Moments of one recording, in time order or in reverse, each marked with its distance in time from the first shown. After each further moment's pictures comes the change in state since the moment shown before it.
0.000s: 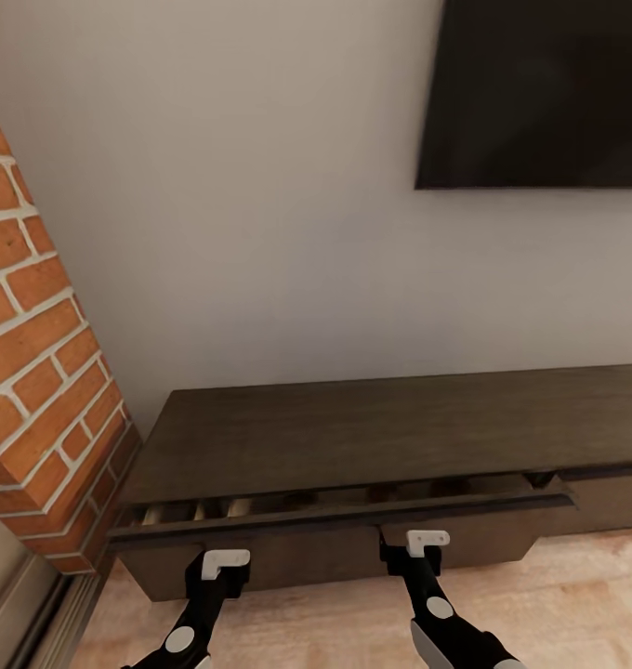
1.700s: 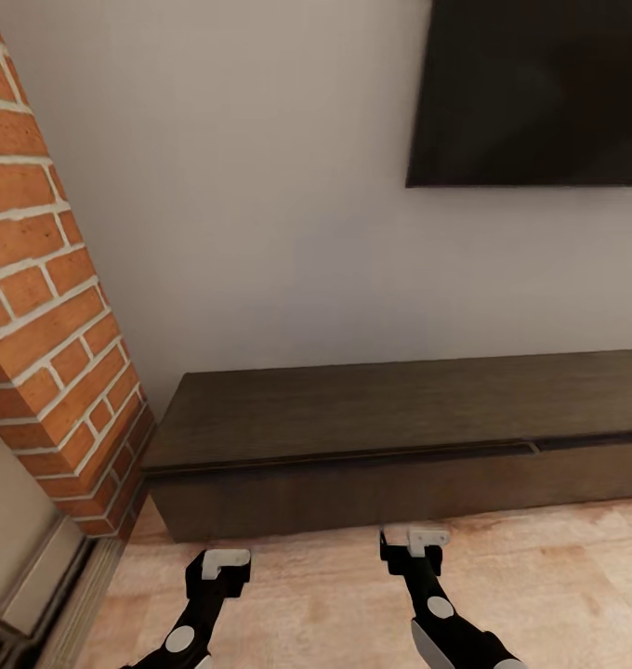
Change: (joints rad) left arm 0.000 0.000 0.000 -0.003 0.000 -0.001 0.000; right arm 0.000 -0.001 -0.003 -0.001 0.000 -0.001 -0.001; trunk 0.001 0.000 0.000
